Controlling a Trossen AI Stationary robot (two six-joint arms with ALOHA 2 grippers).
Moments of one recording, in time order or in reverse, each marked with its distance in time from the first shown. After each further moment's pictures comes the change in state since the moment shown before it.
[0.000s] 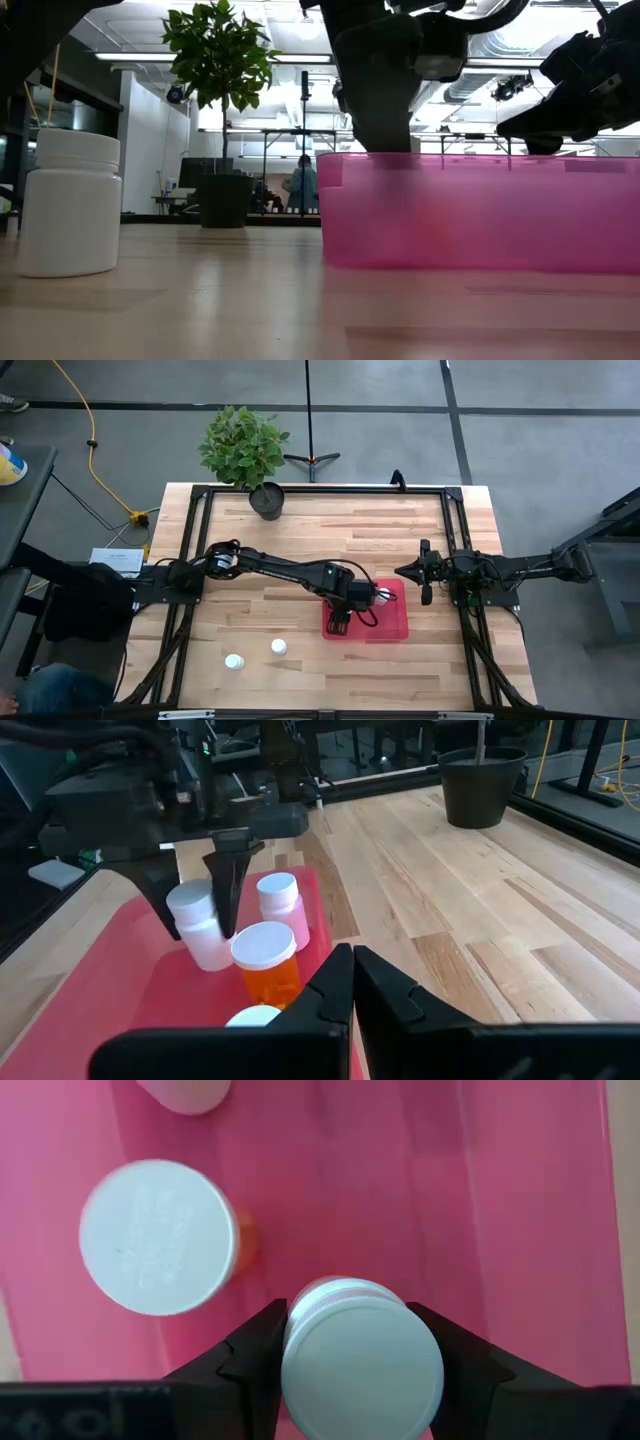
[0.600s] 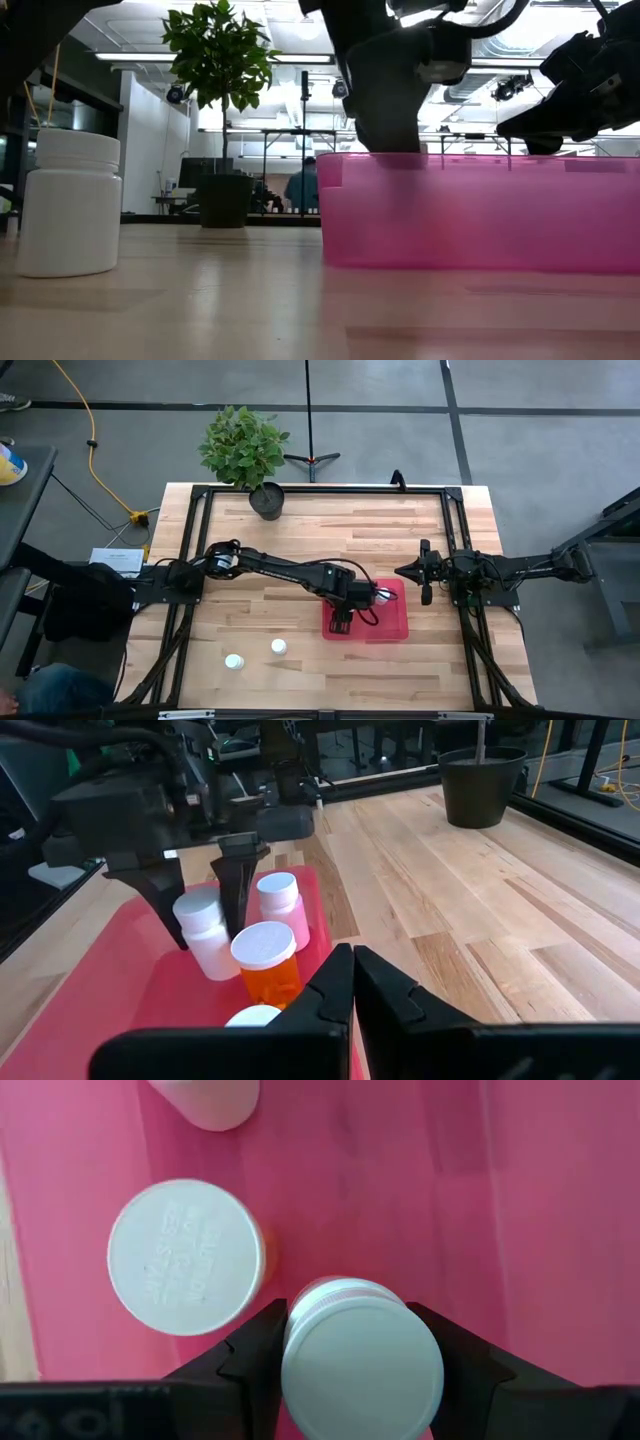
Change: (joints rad) left arm 0.001 0.000 -0.025 0.058 -0.034 -0.023; right arm 0.000 0.000 0.000 0.000 0.000 0.000
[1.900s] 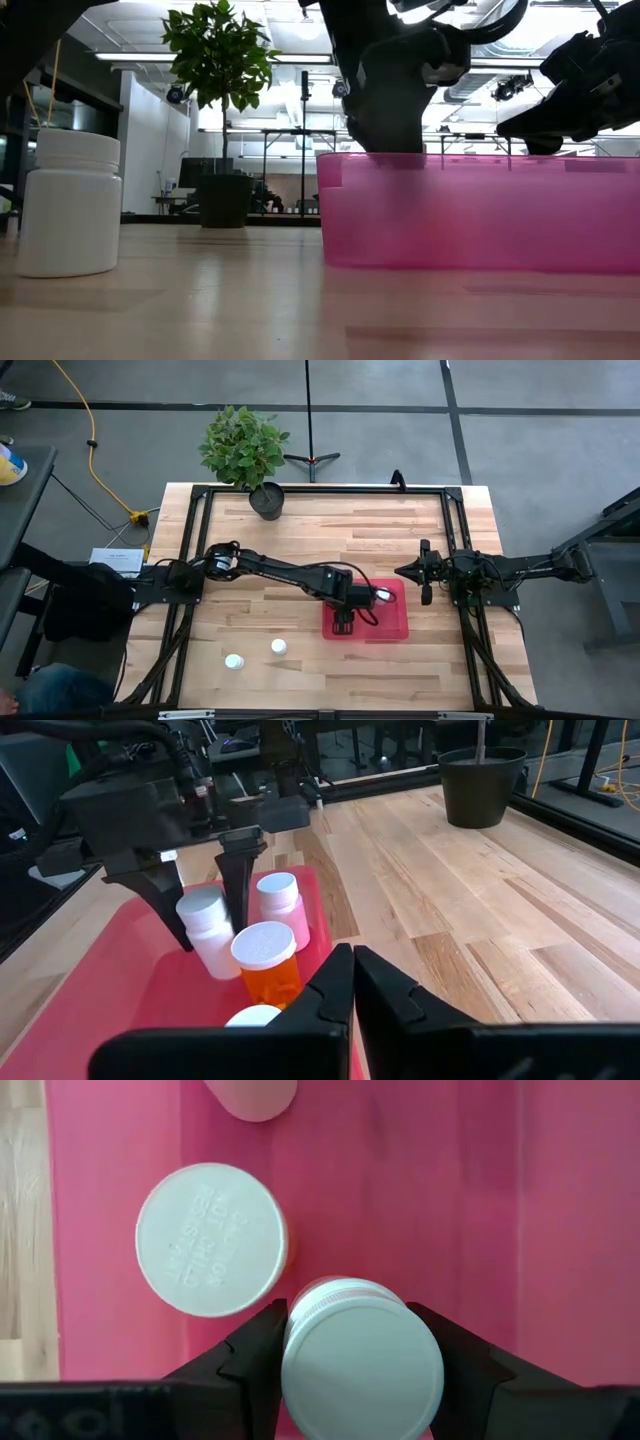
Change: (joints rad) left arm -0.019 -0.002 0.000 0.000 -0.075 -0.120; right arm 0.000 0.000 0.000 0.000 0.000 0.000
